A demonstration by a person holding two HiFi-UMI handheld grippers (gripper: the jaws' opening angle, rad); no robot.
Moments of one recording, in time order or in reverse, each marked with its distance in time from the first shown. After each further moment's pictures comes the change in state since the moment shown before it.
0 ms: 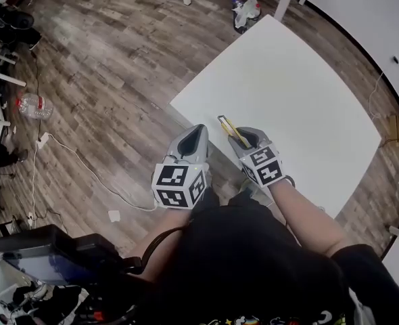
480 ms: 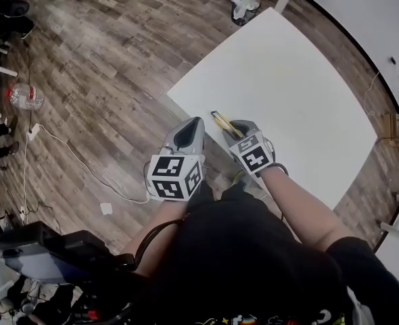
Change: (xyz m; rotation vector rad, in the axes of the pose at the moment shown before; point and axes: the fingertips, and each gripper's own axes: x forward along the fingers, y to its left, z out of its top) left arm 0.003 0.029 -0.018 -0.055 0.024 0.004; right arm 0.051 0.008 -0.029 -0.089 0.180 0.000
